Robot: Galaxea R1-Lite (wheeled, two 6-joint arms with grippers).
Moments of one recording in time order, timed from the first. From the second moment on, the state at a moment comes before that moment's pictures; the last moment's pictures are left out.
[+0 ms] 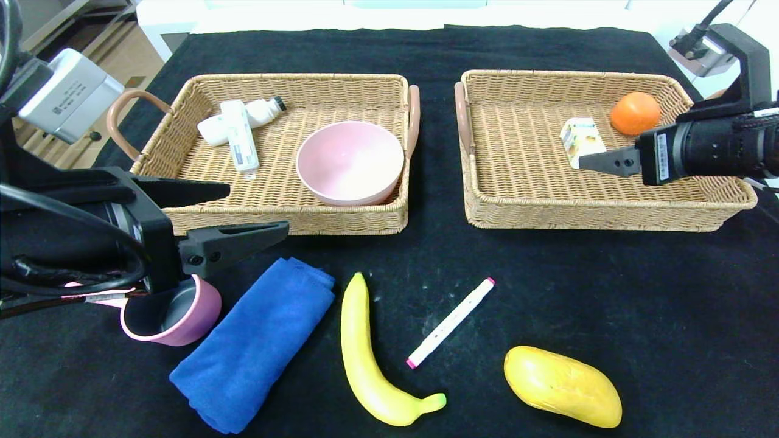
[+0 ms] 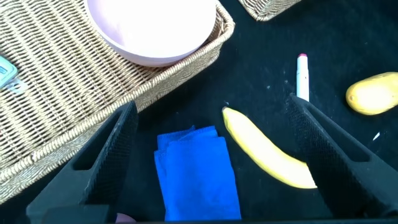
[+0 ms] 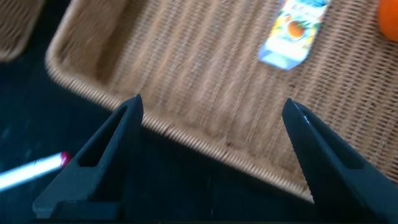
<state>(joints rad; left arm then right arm) -0.31 1.25 -0.98 -0.06 -0.31 0.18 0.26 1.58 -1.48 0.23 0.06 -0.16</state>
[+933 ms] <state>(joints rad) -0.31 1.25 -0.98 -0.06 -0.31 0.18 0.55 1.37 -1.15 0.41 0.09 -0.30</state>
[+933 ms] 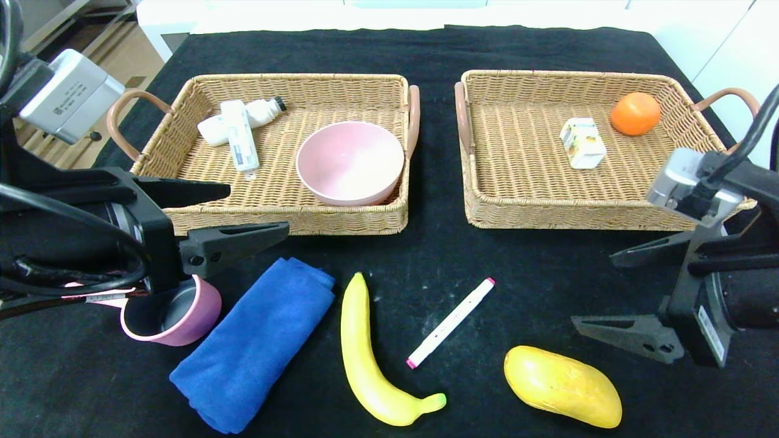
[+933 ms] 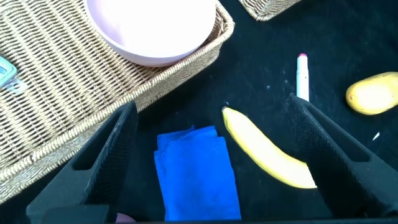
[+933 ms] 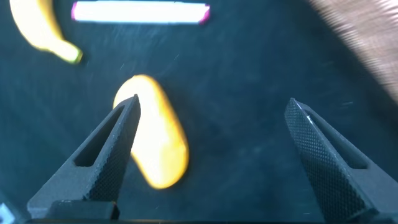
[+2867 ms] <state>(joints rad) -0.31 1.25 -0.98 -0.06 -0.31 0.18 0.76 1.58 -1.02 0.40 -0.13 -0.30</state>
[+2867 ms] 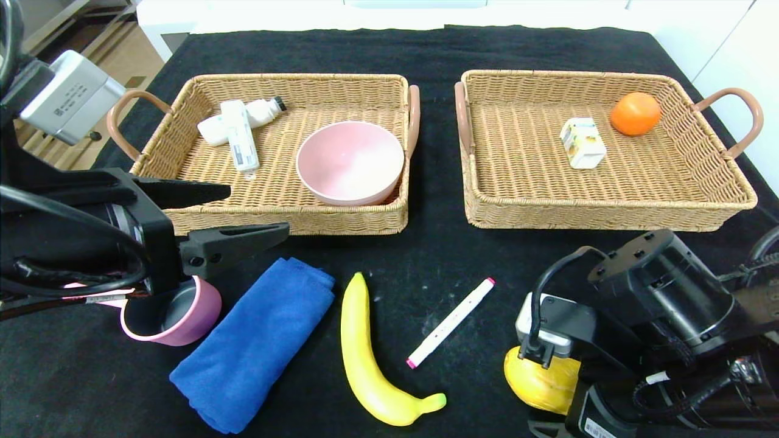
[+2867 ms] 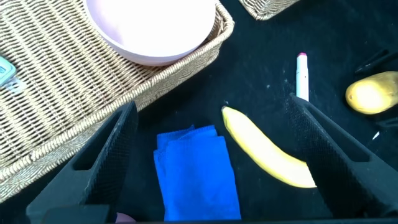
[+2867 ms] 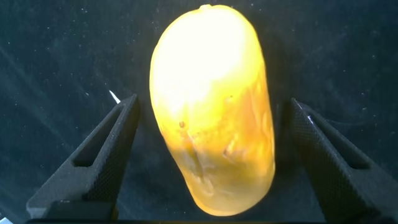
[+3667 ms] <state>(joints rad) -0.31 1.25 -0.98 -0.06 -0.31 0.18 0.76 1.59 -1.02 0.40 -0.13 -0.30</state>
